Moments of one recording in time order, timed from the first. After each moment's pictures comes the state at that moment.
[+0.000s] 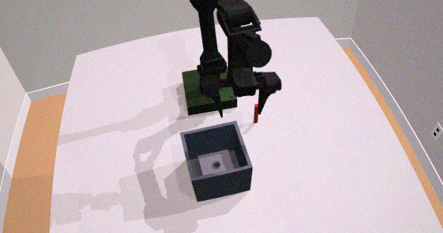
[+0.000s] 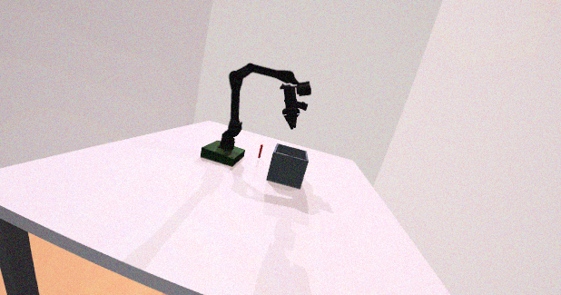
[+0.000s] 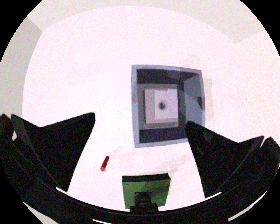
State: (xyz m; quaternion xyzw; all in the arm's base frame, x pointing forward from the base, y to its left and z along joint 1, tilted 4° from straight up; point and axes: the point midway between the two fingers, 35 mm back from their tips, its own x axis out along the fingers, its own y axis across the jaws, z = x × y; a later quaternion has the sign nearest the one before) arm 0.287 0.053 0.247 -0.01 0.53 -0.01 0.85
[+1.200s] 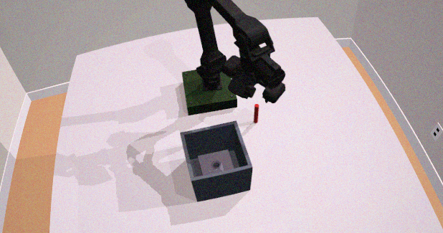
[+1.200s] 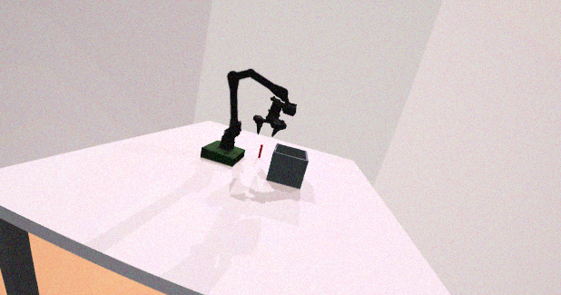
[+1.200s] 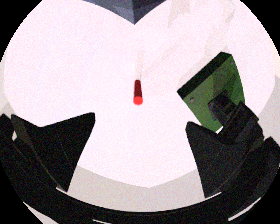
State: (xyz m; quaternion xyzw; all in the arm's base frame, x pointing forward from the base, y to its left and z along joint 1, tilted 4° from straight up) arm 0.160 0.115 0.144 0.31 0.70 -0.25 0.59
